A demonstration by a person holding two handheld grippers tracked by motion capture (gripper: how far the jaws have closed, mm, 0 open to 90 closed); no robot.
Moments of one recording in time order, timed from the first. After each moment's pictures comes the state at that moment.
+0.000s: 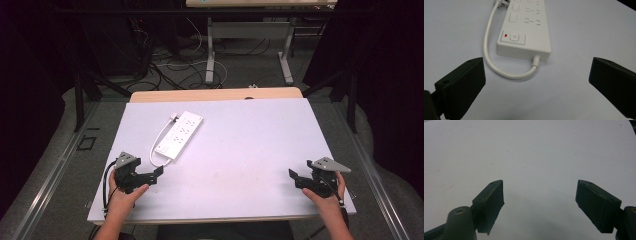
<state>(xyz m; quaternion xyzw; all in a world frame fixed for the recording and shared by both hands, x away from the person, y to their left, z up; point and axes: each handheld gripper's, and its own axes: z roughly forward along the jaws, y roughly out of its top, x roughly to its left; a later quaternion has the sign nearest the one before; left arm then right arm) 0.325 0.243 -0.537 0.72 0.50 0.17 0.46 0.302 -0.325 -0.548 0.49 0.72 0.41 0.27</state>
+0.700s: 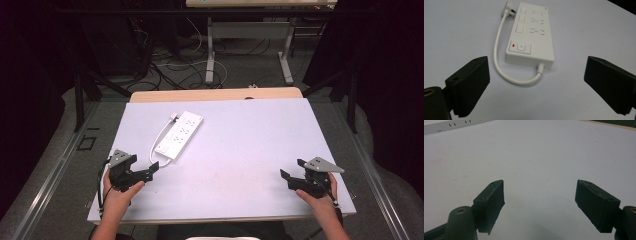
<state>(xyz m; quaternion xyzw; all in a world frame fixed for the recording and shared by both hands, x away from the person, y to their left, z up) 0.321 0.250 -0.518 0.71 0.50 0.20 0.46 0.300 -0.304 -0.542 0.44 0.73 0.44 0.27</state>
